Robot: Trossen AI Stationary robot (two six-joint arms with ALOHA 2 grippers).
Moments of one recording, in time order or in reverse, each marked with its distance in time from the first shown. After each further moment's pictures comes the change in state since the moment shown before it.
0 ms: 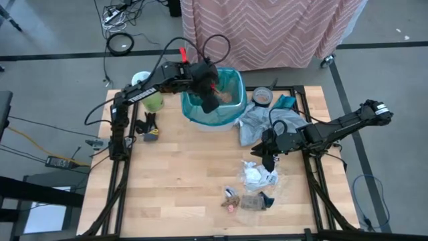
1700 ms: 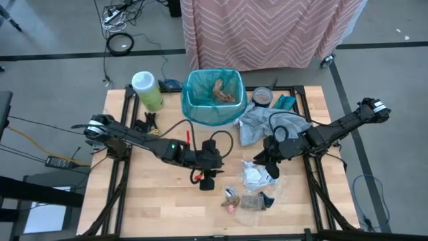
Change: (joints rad) left arm -0.575 -0.243 -1.008 1.025 0.045 -0.112; right arm 0.101 0.000 0.000 0.006 -0.046 0.088
